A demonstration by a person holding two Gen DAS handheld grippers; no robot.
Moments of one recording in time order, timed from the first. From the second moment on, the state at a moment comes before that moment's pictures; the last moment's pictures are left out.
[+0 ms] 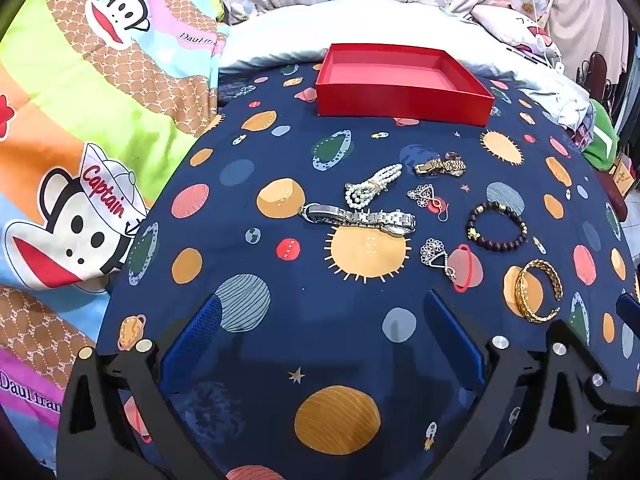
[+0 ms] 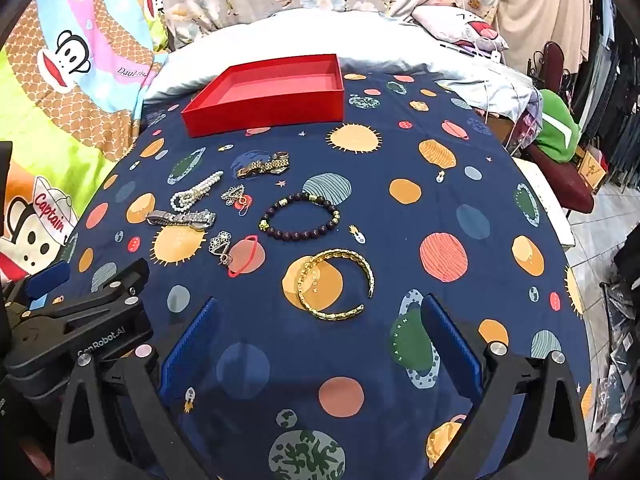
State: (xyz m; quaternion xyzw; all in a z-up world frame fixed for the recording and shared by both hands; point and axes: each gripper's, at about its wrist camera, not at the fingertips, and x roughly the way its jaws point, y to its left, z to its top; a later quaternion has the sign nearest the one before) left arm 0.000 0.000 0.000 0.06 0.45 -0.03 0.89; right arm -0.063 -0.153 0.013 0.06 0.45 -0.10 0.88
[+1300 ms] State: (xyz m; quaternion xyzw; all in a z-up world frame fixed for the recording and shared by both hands) left arm 0.000 0.000 0.004 0.07 0.45 -0.03 0.89; right arm -0.065 -0.153 0.014 0.06 0.45 -0.10 0.89
